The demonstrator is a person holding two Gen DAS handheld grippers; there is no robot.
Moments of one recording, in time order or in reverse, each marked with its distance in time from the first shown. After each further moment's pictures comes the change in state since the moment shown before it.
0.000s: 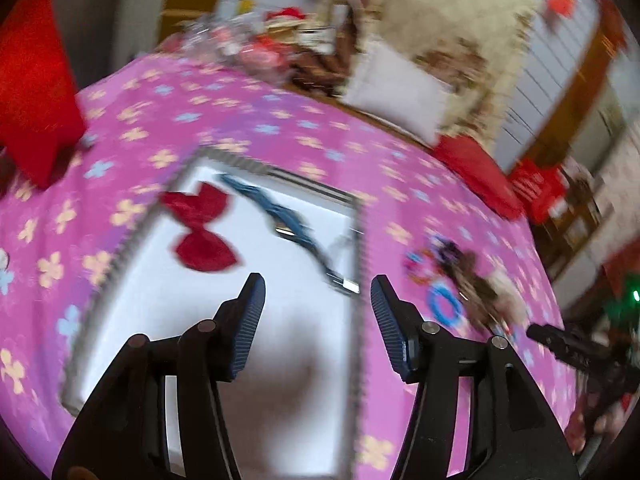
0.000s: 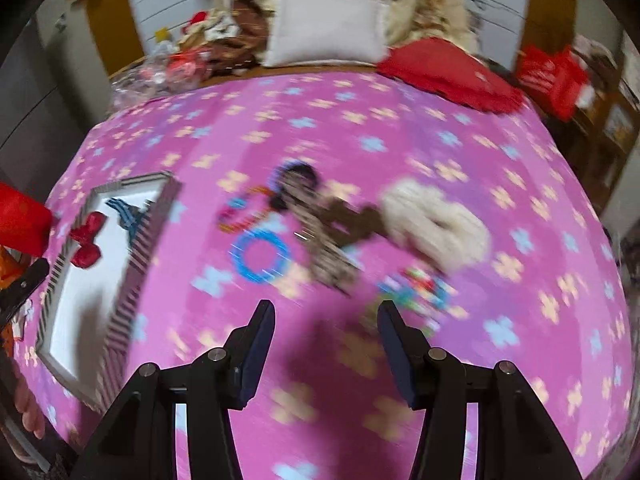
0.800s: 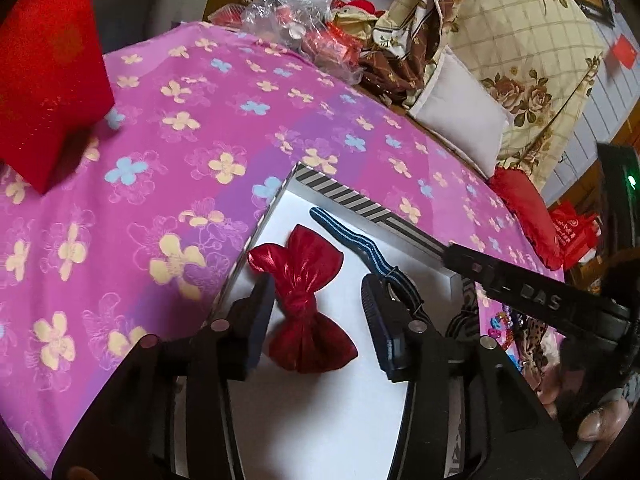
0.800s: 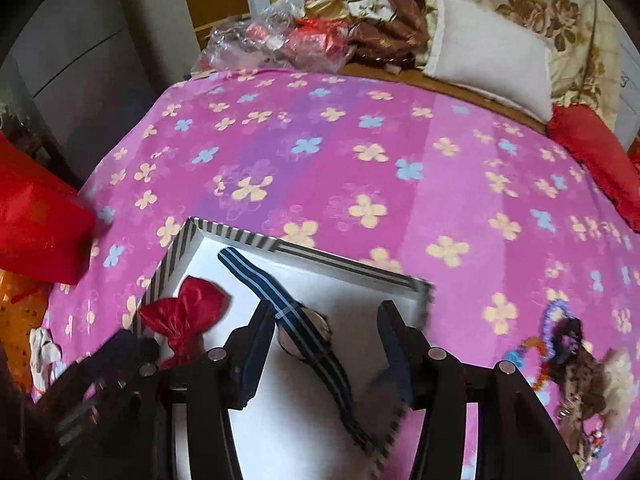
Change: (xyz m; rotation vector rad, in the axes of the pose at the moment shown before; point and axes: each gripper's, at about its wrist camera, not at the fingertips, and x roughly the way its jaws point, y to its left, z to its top) left arm 0.070 0.133 0.061 -0.208 0.025 0.084; right arm 0.117 0.284 0.127 -0.241 0.021 0.165
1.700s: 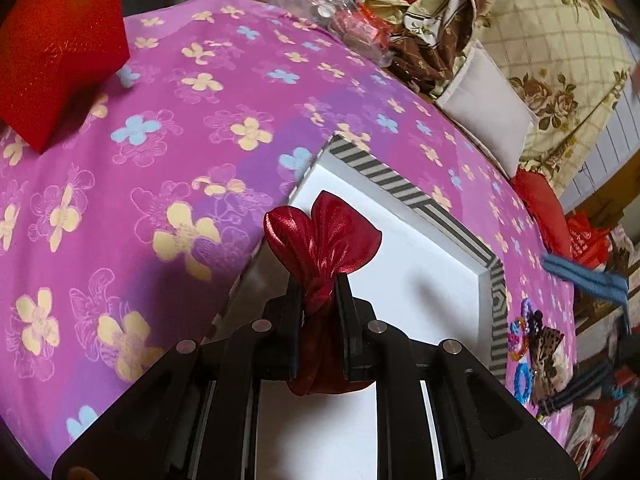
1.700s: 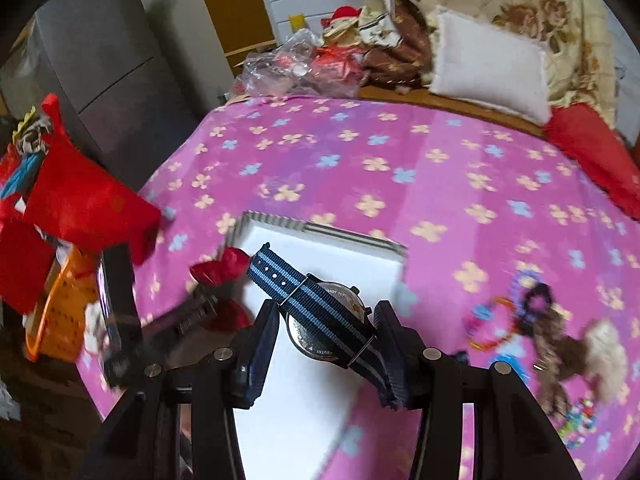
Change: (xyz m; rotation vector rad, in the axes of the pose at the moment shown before) left arm 0.030 0.018 -0.005 -0.082 0.070 0.032; right arm -0.090 -0.014 -0.031 0.008 -0.045 0.149
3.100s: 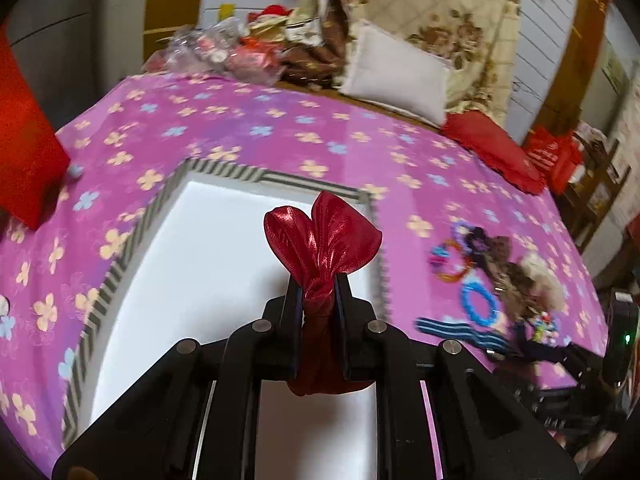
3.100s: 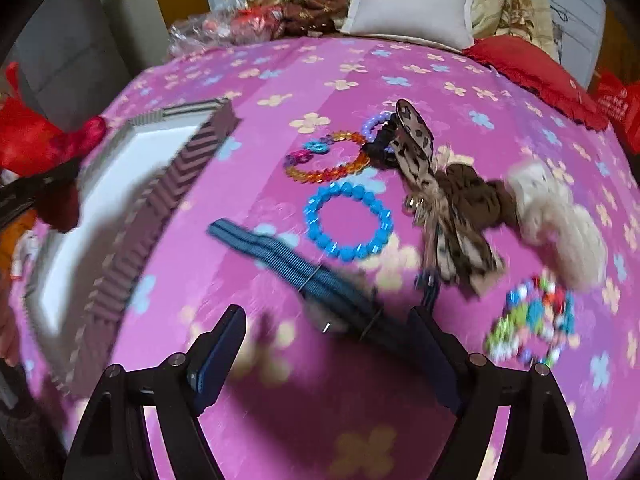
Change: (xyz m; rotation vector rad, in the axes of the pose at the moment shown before) left arm -0.056 -0.116 -0.076 0.358 -0.103 0.008; right arm 0.009 -0.163 -0.154 0.036 0.067 -0.171
